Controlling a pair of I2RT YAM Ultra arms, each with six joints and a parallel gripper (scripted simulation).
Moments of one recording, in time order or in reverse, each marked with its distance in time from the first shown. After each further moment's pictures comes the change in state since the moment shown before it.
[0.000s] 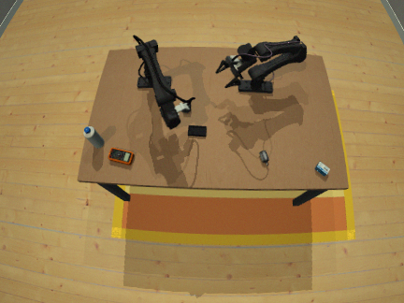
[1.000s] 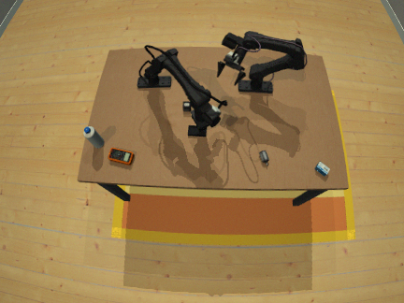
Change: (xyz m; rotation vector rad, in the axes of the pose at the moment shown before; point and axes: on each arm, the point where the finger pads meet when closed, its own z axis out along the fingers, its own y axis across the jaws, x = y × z) left arm 0.002 0.017 -0.019 -0.498 0.065 -0.214; right arm -0.126 -0.078 0.010 0.020 0.000 0.005
